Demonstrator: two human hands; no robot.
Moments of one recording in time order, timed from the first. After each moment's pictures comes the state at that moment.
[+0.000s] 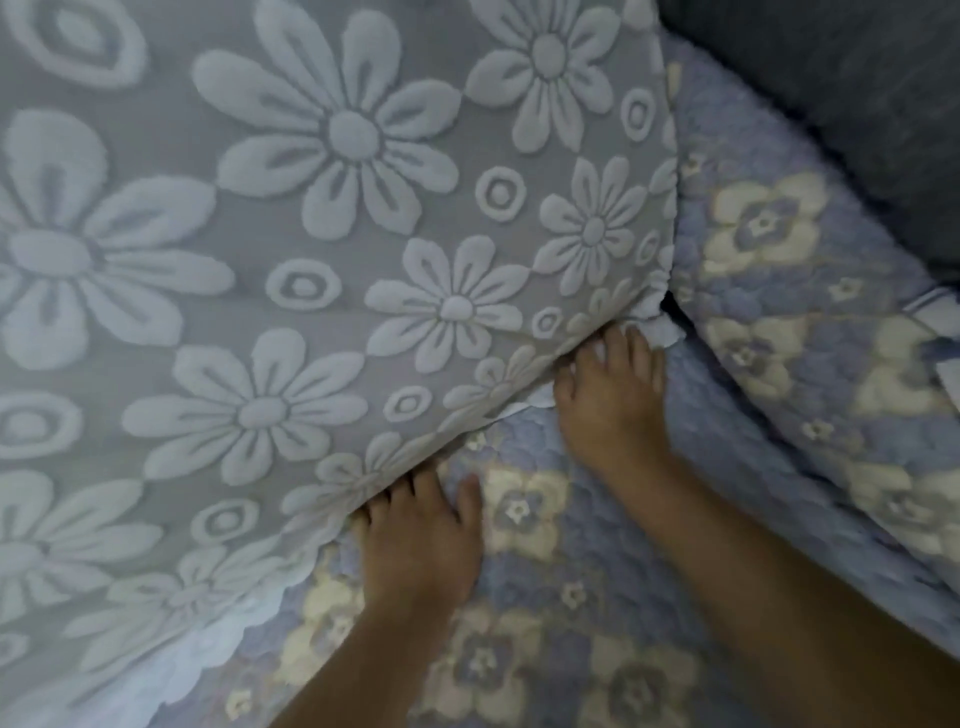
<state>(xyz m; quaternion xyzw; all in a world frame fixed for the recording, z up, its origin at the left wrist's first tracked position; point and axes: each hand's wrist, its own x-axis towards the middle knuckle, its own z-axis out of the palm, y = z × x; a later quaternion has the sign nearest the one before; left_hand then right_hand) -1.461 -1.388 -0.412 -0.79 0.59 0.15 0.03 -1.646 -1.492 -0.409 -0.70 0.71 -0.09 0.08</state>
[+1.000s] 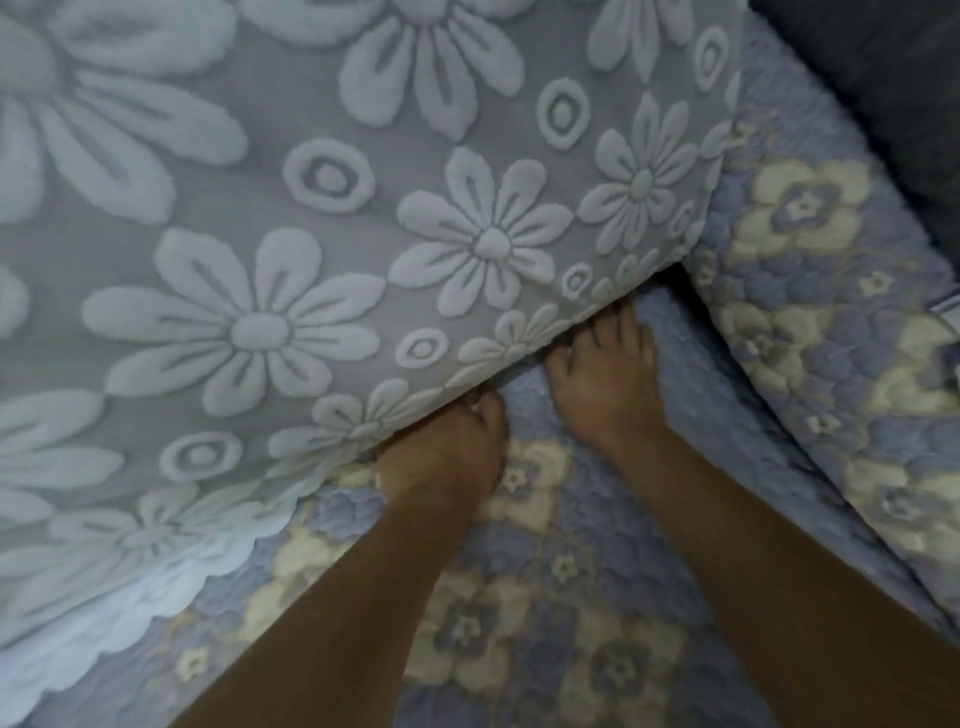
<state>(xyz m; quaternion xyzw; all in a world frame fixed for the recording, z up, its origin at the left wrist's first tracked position) -1.482 -1.434 -0.426 -0.76 0.63 0.18 0.01 -1.643 -1.503 -0.426 -0.72 0.69 -0.02 0.09</state>
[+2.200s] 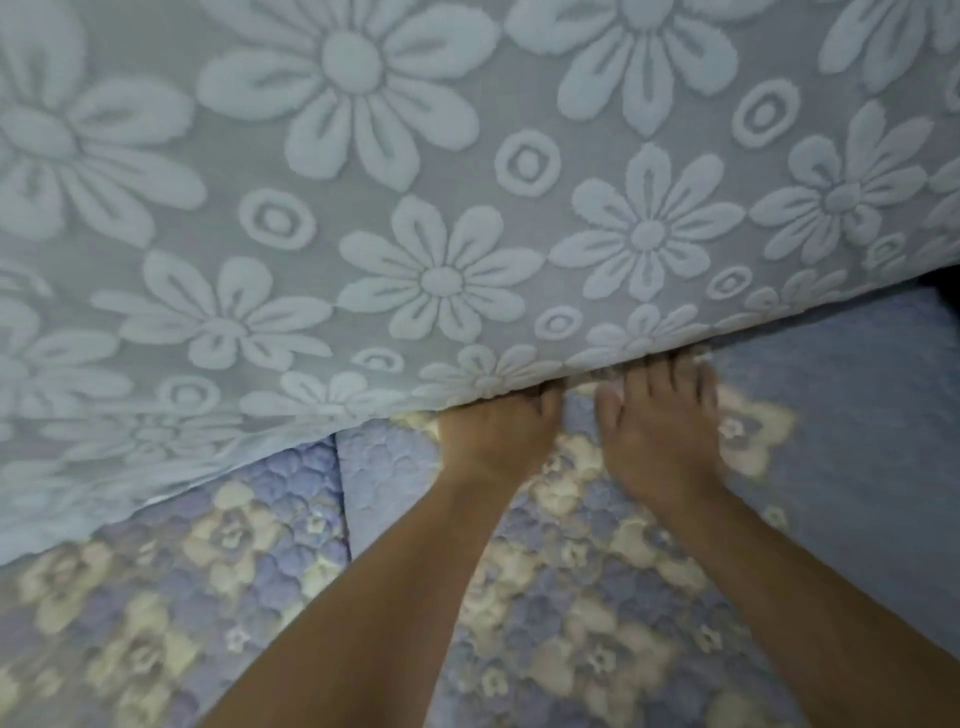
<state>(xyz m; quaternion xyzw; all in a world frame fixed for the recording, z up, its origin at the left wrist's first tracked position) -1.337 -1.321 -0.415 -0.81 0.57 0.10 0.00 -1.503 -1.381 -0.413 -0.80 0.60 0.00 0.04</state>
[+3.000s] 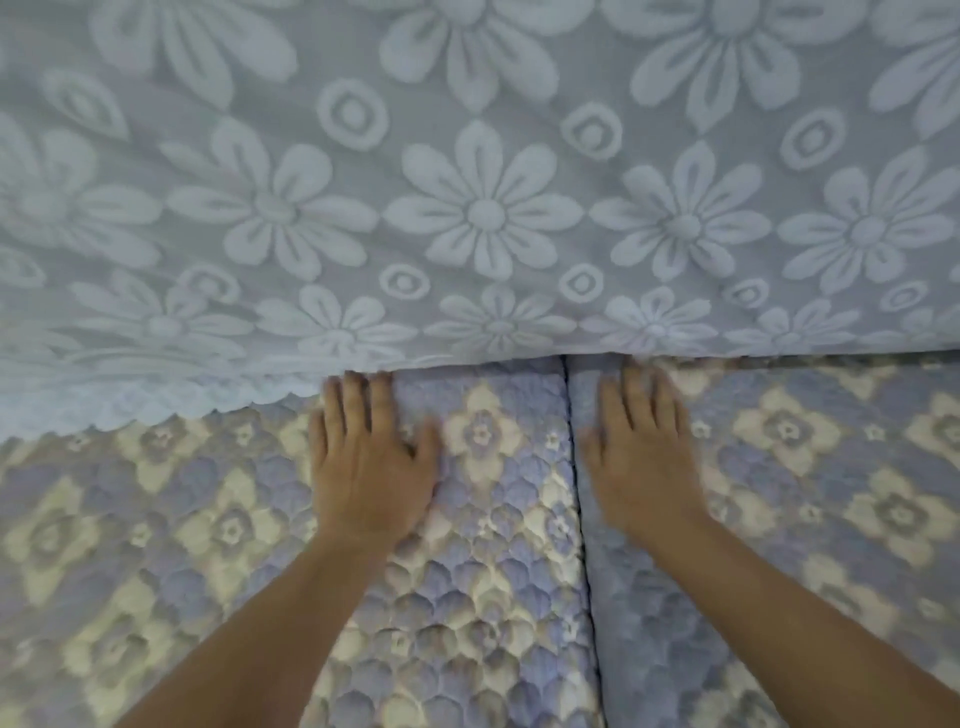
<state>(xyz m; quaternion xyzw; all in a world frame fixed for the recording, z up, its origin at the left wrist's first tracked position) -1.092 -1.057 -0.409 -0.92 0.37 0.14 -0.02 -1.305 -1.200 -0.399 -0.87 0.48 0.09 0.10</state>
